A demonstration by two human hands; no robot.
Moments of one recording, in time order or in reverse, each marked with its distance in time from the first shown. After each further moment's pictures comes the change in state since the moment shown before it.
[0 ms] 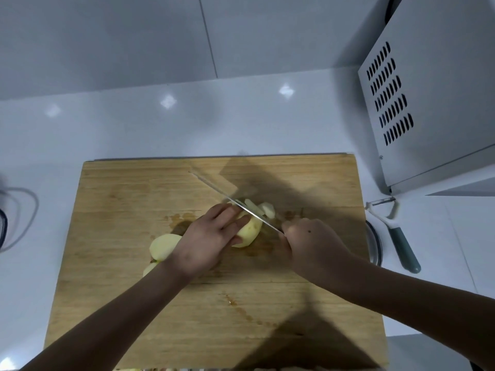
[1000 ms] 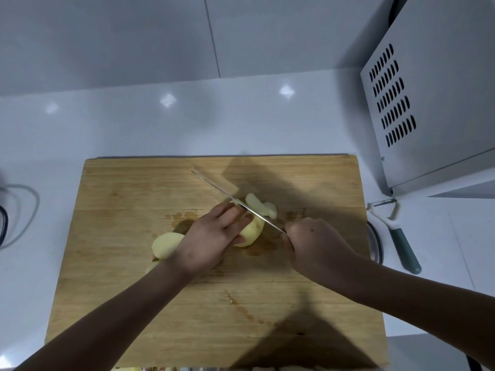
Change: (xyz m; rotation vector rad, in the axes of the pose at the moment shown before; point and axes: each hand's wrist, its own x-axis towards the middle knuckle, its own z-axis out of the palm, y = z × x) left_hand 0.001 0.001 -0.002 -0.017 -0.005 -0.002; right_hand -0.001 -0.005 -0.006 -0.025 -0.068 0.034
